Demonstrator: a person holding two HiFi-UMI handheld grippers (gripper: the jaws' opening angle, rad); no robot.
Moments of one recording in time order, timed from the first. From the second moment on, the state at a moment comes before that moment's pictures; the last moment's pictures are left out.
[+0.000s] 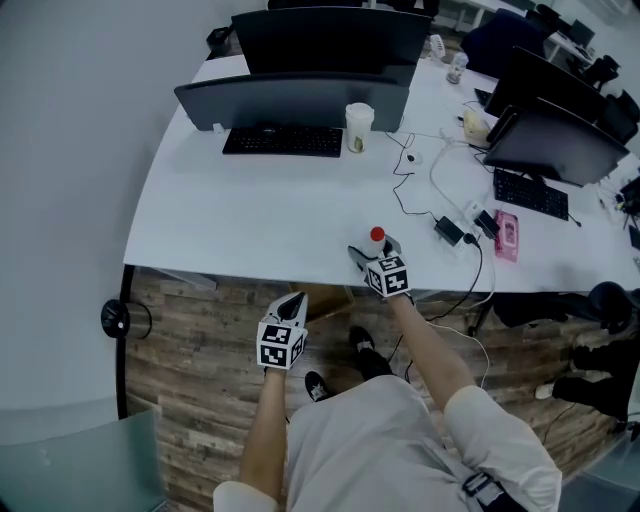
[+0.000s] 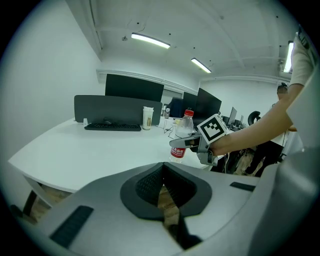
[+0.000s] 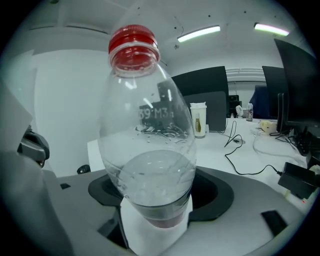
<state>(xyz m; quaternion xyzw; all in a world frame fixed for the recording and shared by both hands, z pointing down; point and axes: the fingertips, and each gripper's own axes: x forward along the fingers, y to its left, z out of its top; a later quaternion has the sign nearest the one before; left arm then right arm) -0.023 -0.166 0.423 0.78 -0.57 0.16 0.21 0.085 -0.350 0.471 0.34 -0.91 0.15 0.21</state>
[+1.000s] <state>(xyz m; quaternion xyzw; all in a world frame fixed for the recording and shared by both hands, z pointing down) -0.009 -0.139 0.413 0.81 -0.54 0.13 0.20 0.127 -0.258 0.437 0.40 -0.88 0.19 0.15</state>
